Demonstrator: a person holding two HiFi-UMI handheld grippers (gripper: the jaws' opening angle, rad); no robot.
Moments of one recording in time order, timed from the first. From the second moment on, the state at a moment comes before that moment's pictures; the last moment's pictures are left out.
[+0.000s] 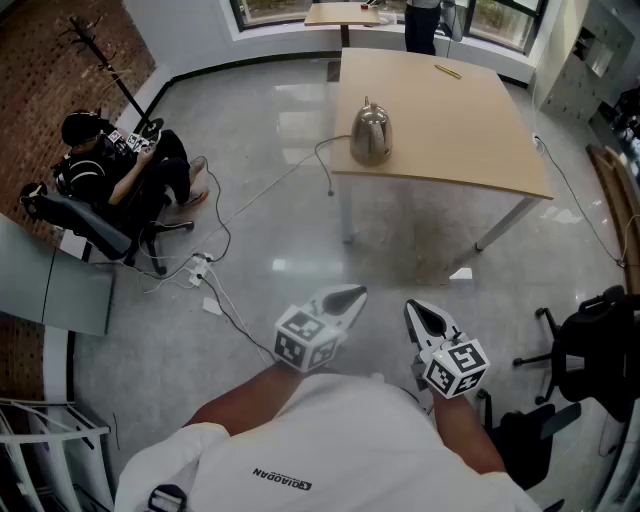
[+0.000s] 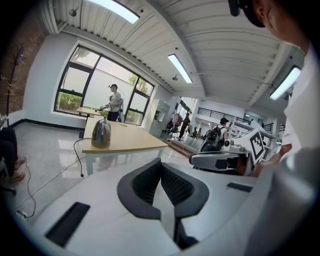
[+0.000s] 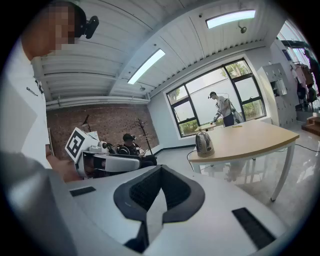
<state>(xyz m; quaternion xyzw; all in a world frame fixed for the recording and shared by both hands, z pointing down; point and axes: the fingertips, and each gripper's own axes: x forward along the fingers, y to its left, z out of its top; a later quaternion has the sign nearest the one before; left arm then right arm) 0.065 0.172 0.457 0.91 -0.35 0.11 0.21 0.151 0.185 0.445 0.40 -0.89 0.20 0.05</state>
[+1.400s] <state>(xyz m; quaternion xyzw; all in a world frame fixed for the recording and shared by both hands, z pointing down) 0.028 0.142 0.460 0.91 -0.33 0.10 0.23 0.097 0.157 0.465 0.40 -0.89 0.19 0.10</state>
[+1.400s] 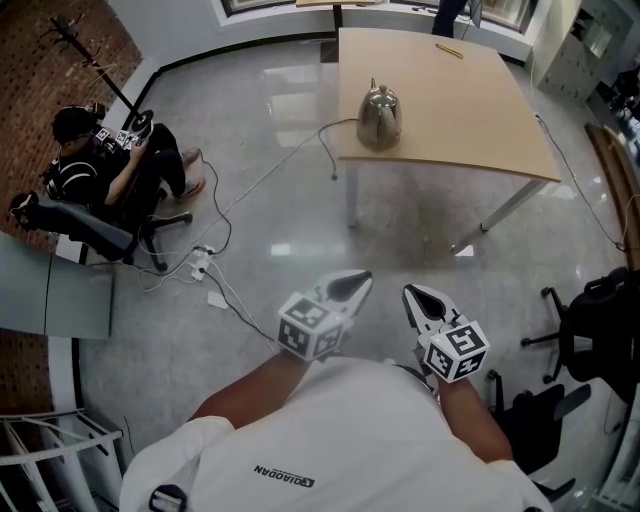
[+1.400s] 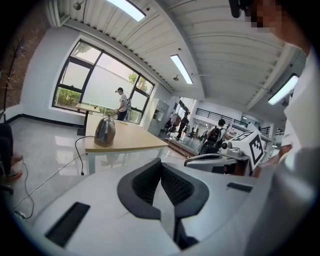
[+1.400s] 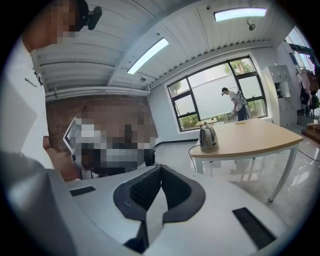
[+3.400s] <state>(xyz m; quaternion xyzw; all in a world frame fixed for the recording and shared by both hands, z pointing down) -0.012 0.007 0.477 0.89 -0.36 0.11 0.24 0.073 0.003 0.464 0.40 -0.89 0.20 0.08</state>
